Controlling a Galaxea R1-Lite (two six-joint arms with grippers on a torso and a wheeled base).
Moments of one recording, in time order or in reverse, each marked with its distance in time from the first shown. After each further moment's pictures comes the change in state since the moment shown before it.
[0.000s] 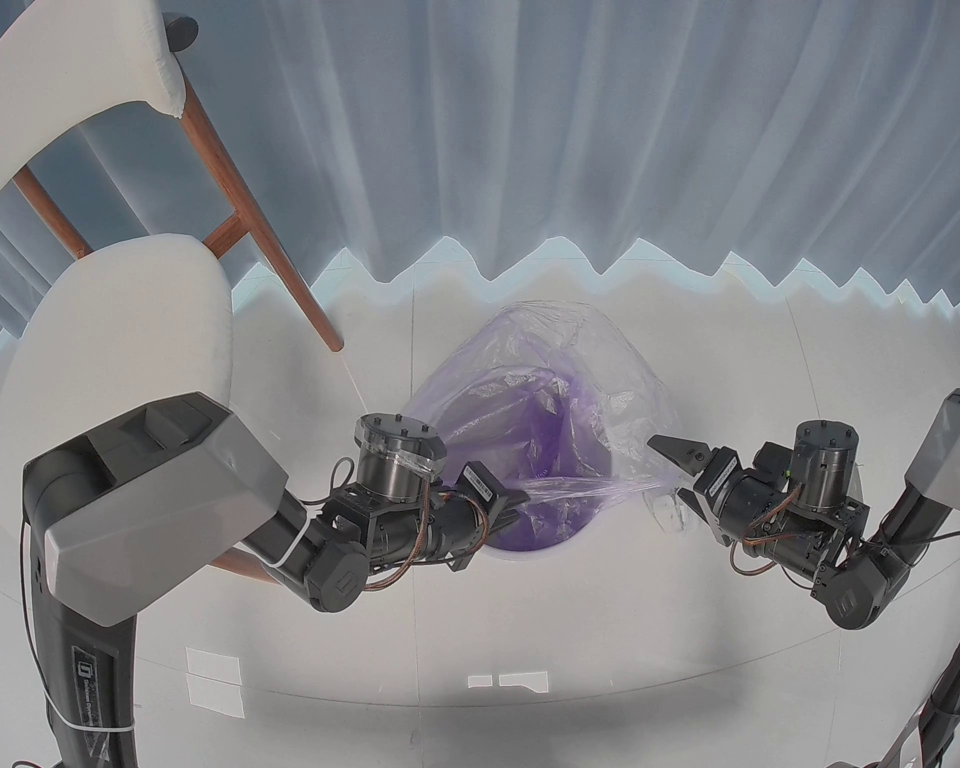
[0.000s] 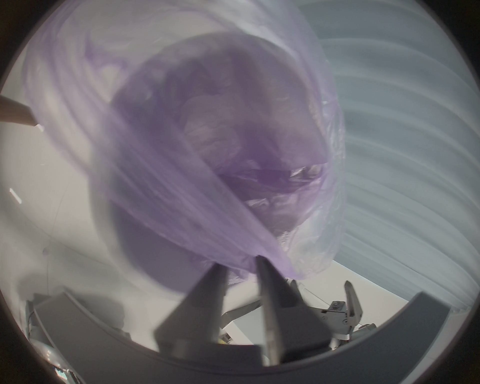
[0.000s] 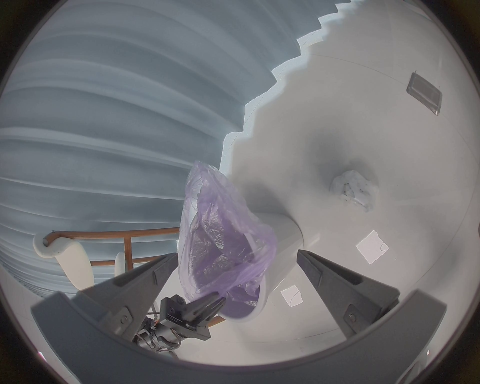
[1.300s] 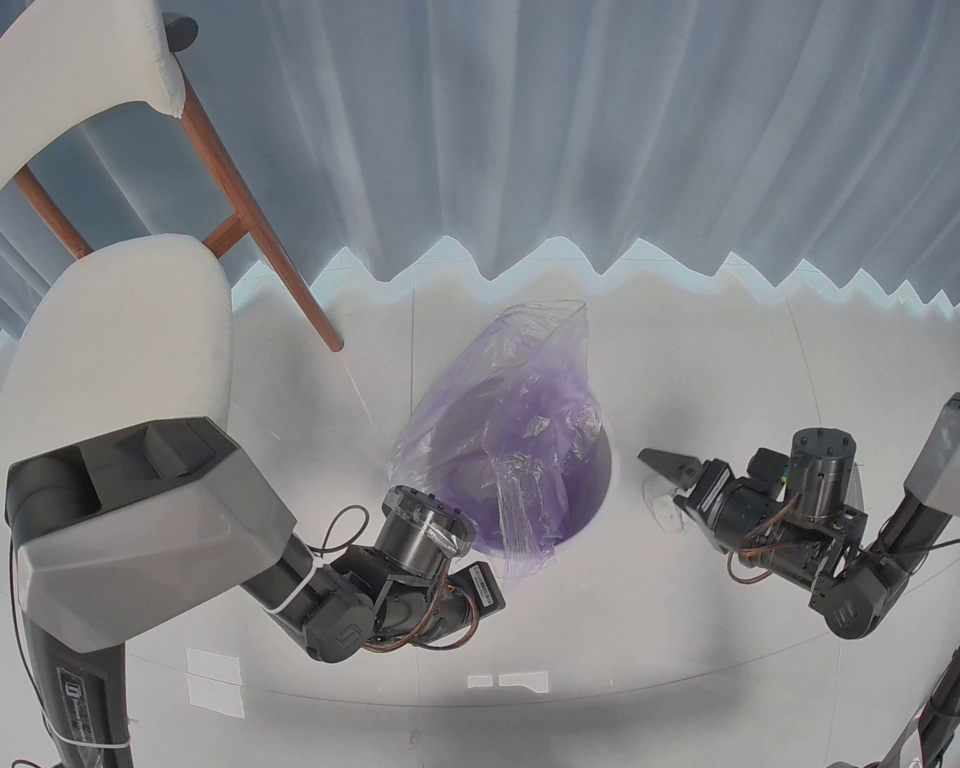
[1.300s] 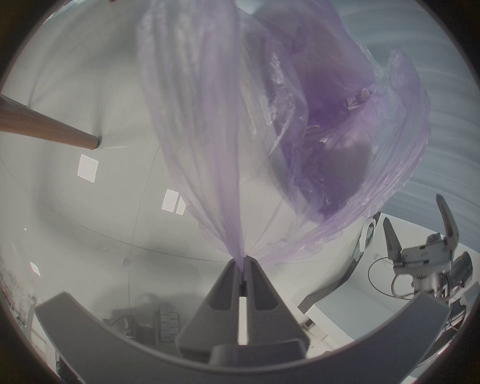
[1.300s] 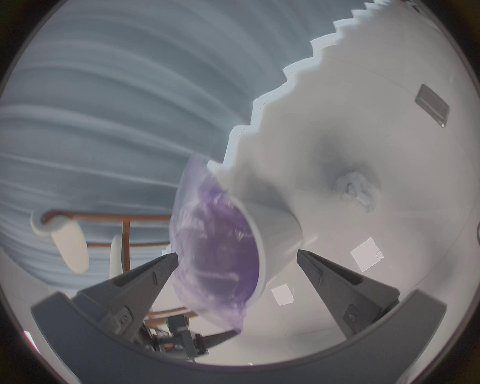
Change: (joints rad) left arm -0.096 -0.054 0.159 0.280 0.209 0.313; right arm 0.028 -0.006 0.023 -0.006 -0.003 -0.074
